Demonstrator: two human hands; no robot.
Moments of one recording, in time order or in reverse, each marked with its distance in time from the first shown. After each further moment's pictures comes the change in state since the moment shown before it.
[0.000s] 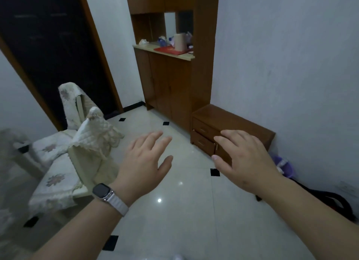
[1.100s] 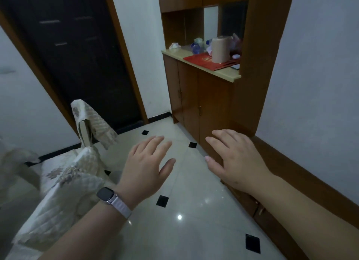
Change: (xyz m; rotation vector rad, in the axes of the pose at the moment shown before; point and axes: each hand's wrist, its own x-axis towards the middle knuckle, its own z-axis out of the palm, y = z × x) left_hand 0.420 -0.228 0.233 0.139 -0.096 -0.241; right_hand 0.519 0.170 0.250 0.121 -0.054 -0.262
